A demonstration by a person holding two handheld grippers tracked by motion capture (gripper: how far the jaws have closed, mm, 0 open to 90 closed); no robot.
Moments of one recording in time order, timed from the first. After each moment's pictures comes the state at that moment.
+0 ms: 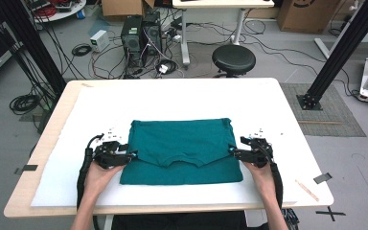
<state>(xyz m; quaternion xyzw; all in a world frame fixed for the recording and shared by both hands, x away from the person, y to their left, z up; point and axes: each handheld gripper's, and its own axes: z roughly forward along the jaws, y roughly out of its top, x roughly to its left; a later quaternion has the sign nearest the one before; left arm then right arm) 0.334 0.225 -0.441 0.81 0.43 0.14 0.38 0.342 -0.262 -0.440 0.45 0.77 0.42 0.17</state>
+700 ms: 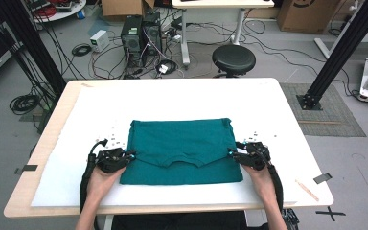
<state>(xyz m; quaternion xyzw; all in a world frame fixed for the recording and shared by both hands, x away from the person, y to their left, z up) 0.323 0.219 -0.447 0.81 0.41 0.18 0.38 0.338 -0.250 -0.444 0.42 0.81 0.38 0.18</state>
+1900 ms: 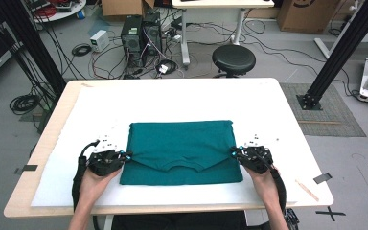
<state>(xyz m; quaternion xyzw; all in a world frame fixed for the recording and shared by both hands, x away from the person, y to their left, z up) 0.300 0.232 -0.425 0.81 0.38 0.16 0.42 0.316 -0.249 -0.425 0.38 0.82 0.39 0.18</state>
